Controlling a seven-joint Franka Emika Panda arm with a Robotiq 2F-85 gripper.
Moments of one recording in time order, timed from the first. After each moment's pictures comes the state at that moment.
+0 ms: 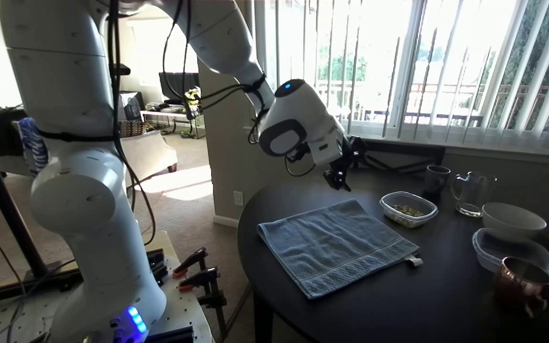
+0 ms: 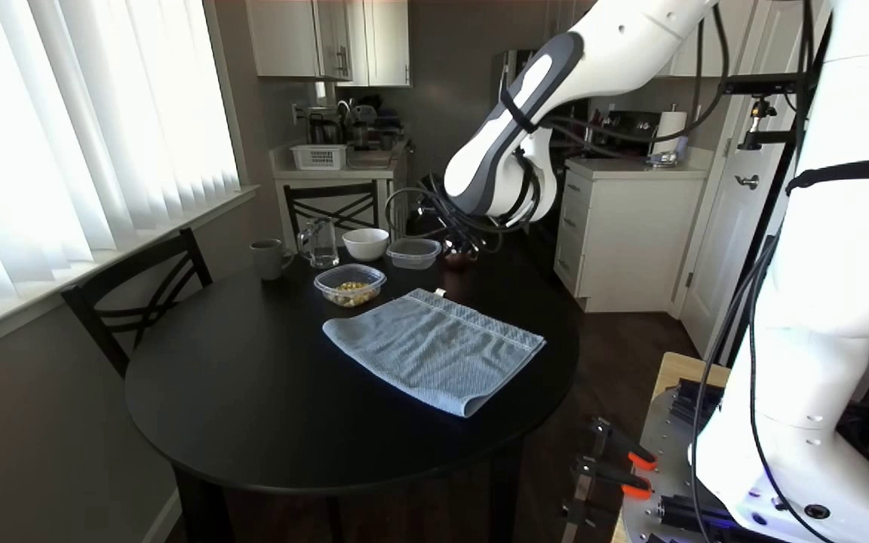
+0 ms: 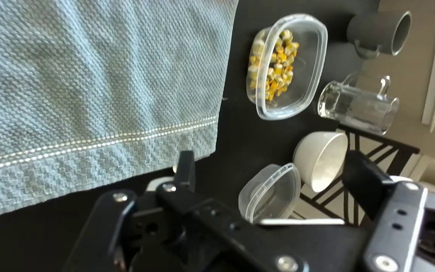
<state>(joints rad) -0.11 0.09 0.07 -2.49 0.50 3.33 1.03</state>
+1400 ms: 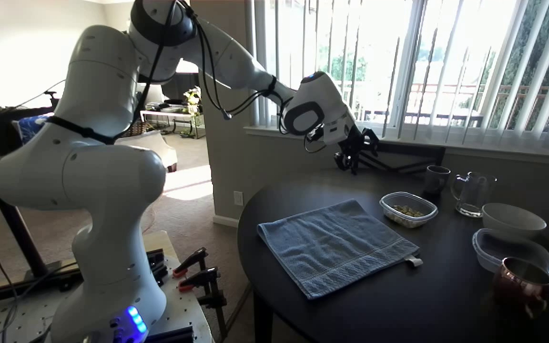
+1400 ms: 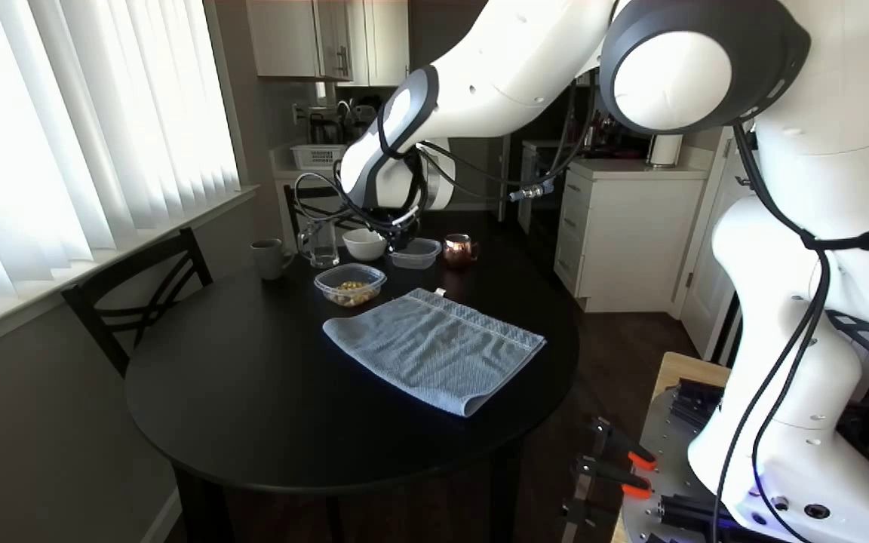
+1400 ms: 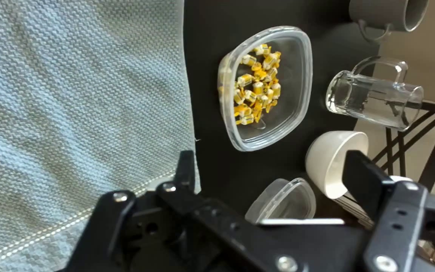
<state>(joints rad) 1.04 0.69 -1.09 -1.98 0.93 2.82 1.25</state>
